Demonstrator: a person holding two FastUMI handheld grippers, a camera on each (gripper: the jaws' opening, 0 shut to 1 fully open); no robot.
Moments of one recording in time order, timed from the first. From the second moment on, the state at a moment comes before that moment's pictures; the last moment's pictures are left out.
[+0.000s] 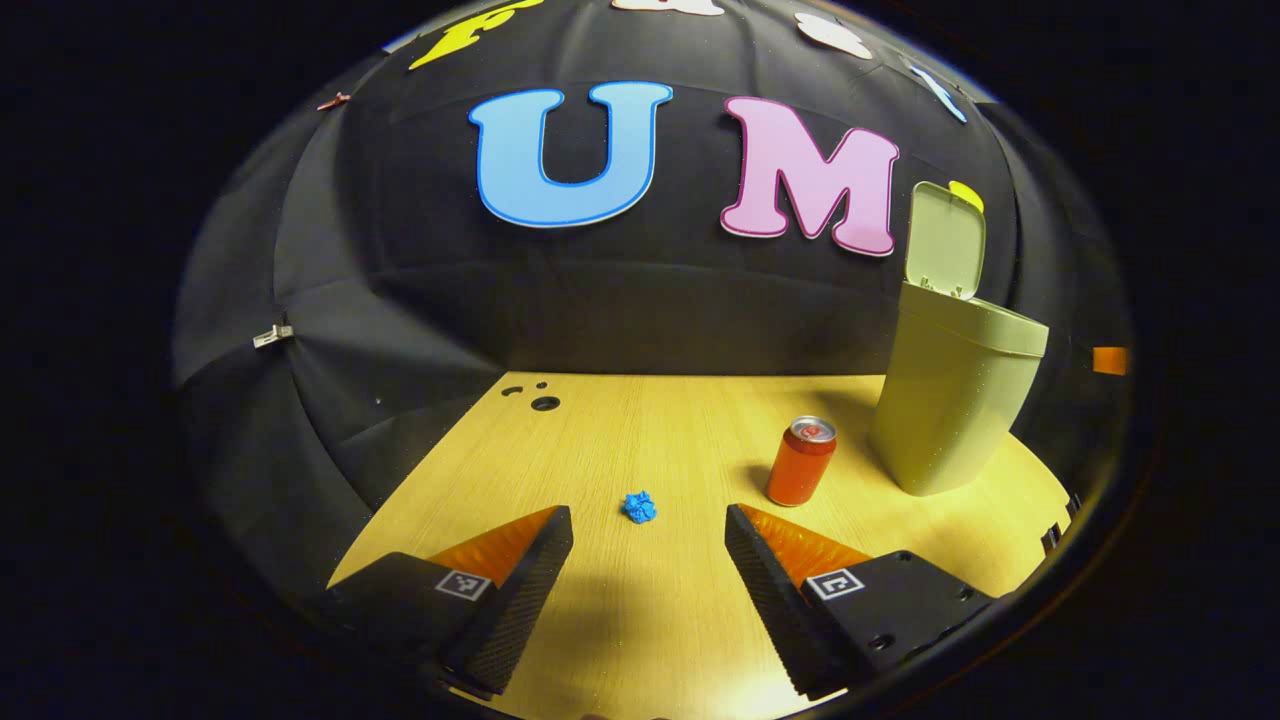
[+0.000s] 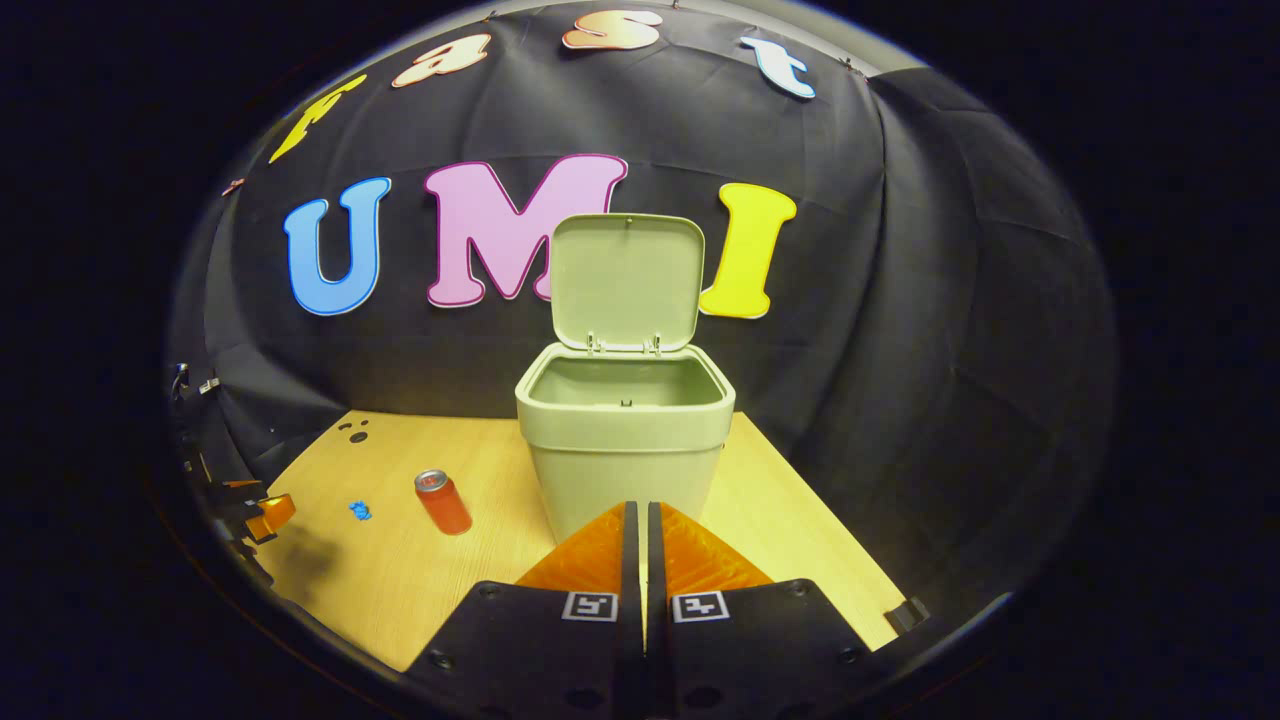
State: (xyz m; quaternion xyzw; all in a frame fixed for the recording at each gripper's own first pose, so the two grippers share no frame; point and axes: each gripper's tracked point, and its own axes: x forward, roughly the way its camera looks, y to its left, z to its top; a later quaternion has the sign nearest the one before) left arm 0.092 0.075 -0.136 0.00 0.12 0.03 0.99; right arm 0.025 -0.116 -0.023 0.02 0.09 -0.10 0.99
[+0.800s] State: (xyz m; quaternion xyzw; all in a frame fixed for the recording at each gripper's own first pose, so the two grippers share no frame) left arm 0.215 0.069 -0.193 0.04 0.18 0.02 0.98; right arm -0.037 -0.117 -0.099 0.08 0.19 -0.15 0.97
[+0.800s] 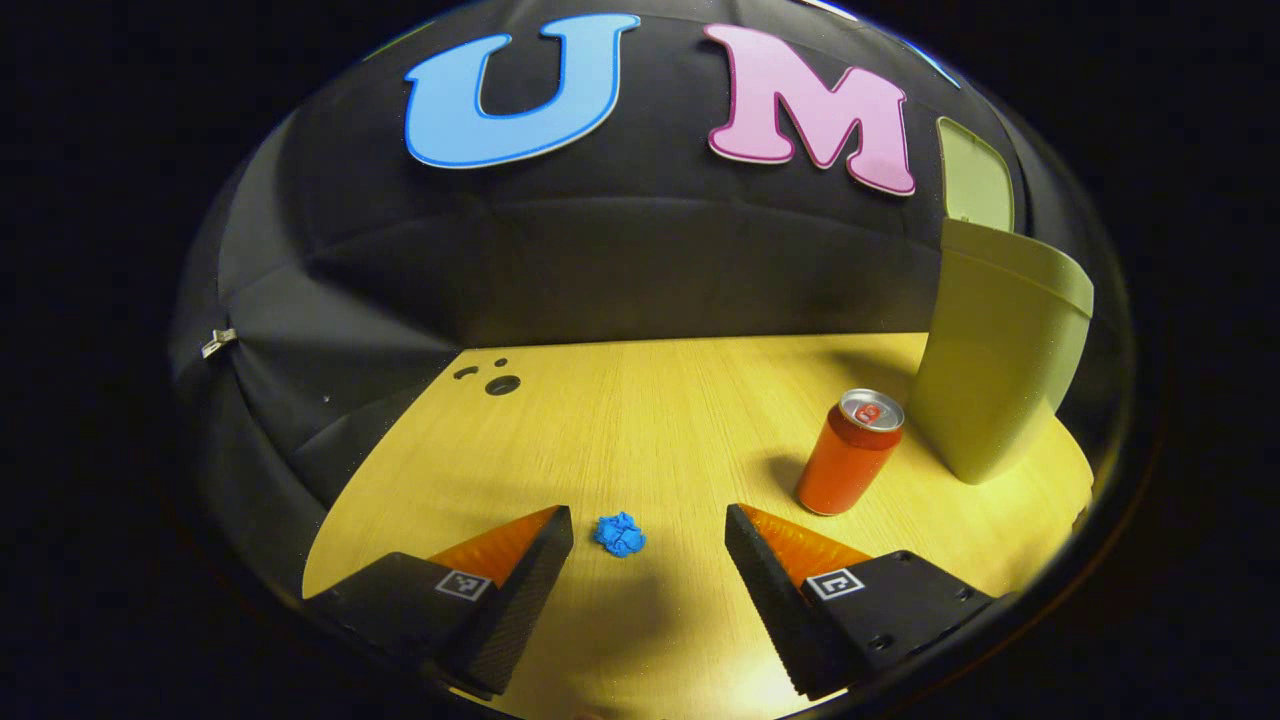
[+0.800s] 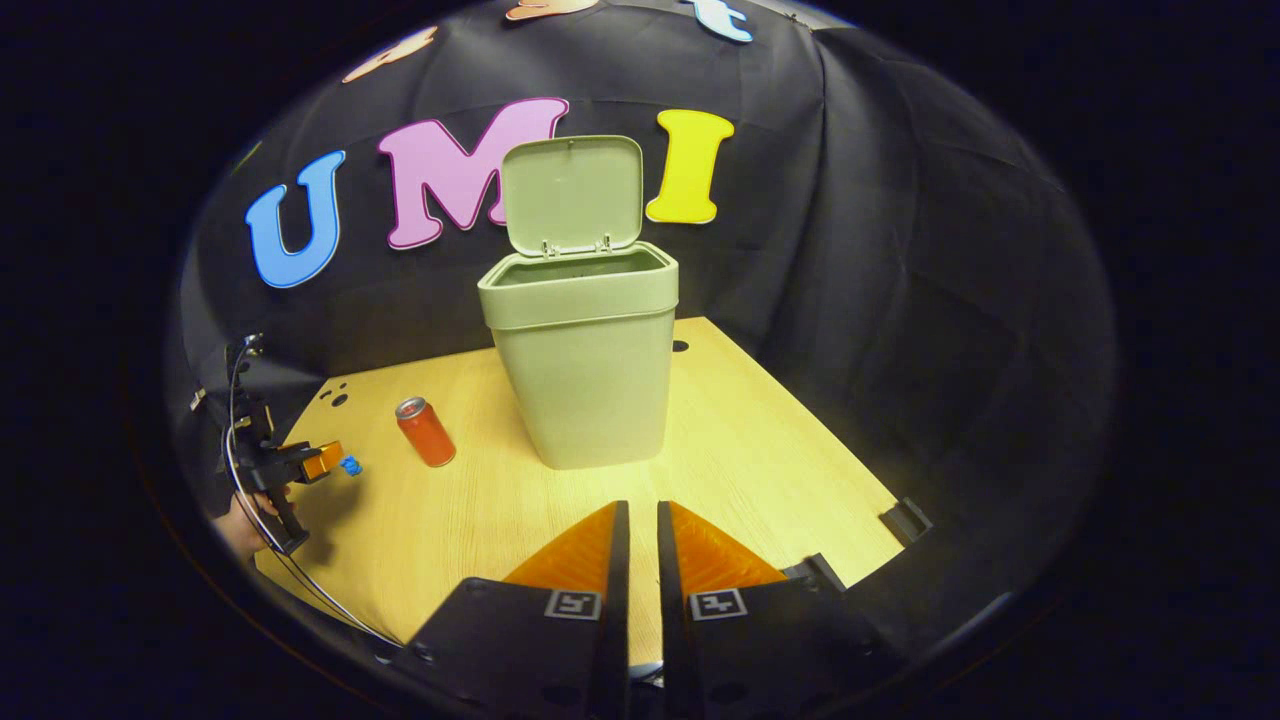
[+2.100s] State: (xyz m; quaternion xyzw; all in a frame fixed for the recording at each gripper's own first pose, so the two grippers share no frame) left arm 0.269 0.088 -0.271 0.01 0.24 0.03 0.97; right arm -0.057 -0.089 -0.159 0.12 0.29 -0.13 0.94
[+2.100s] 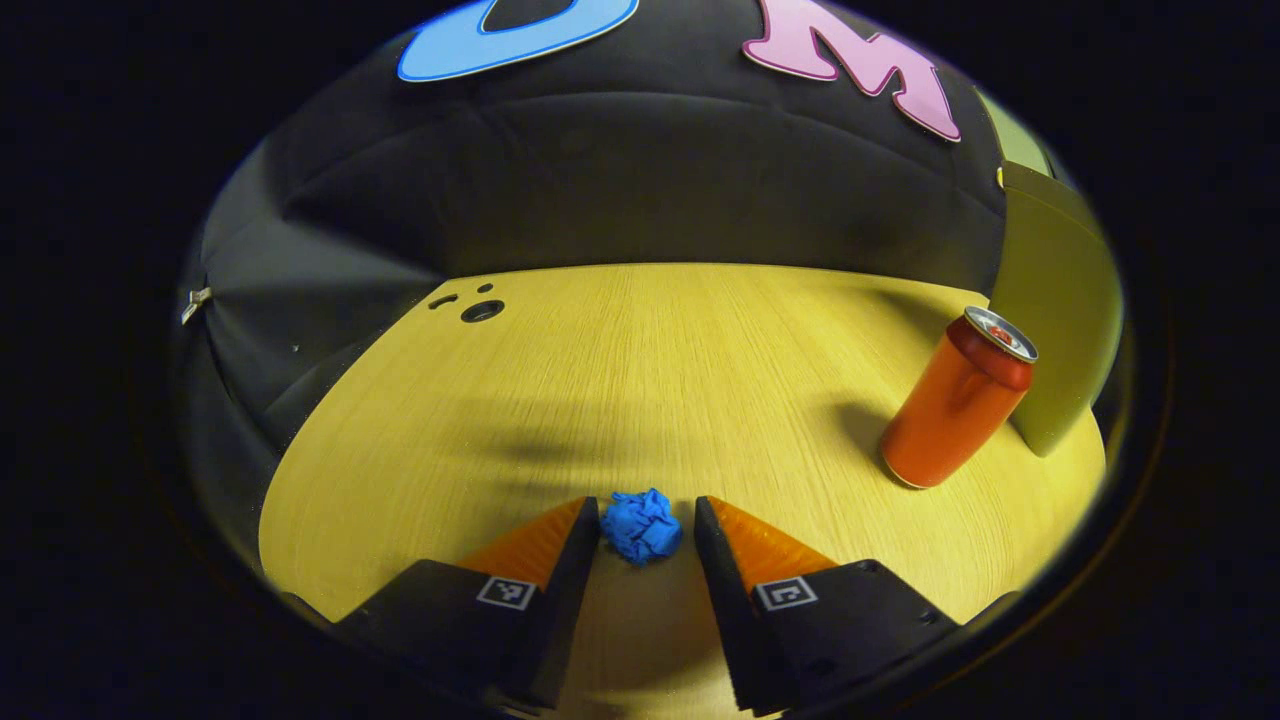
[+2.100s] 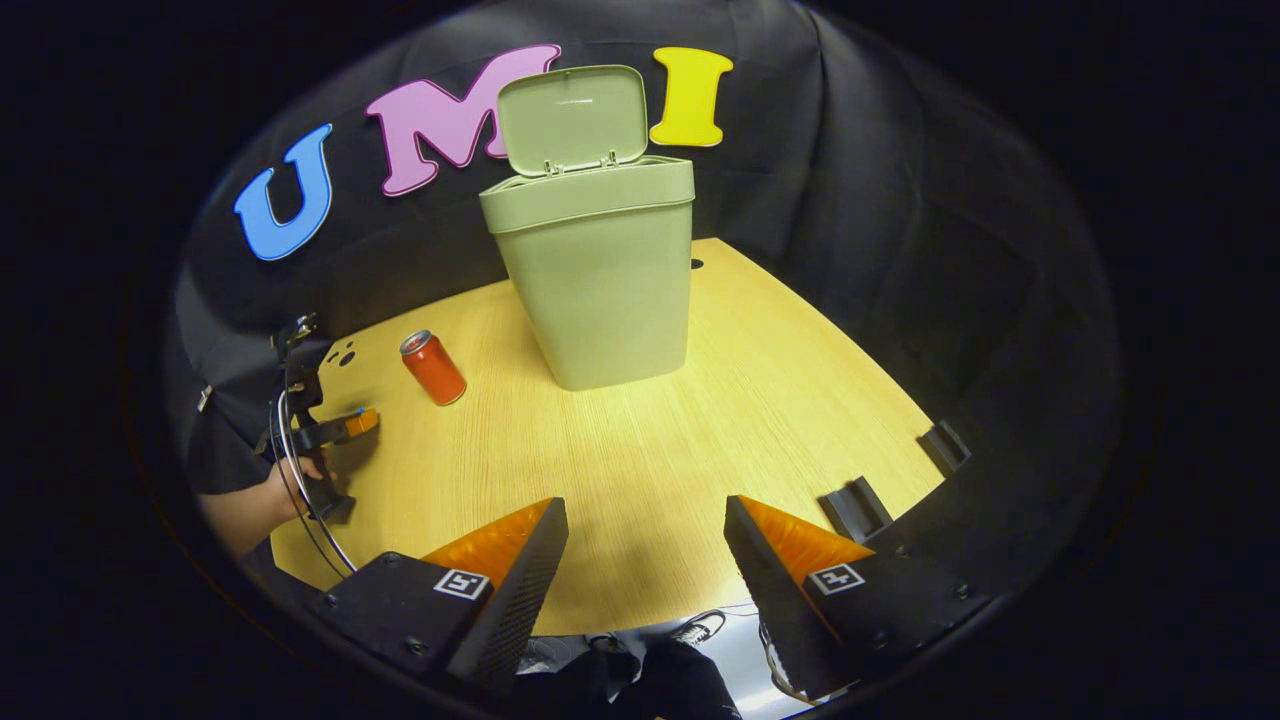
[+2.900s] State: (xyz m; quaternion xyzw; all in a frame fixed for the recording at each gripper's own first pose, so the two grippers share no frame) left arm 0.241 0.078 -0.202 0.03 0.17 -0.02 0.98; right arm -0.063 -0.067 -0.156 0.13 0.28 -0.12 0.94
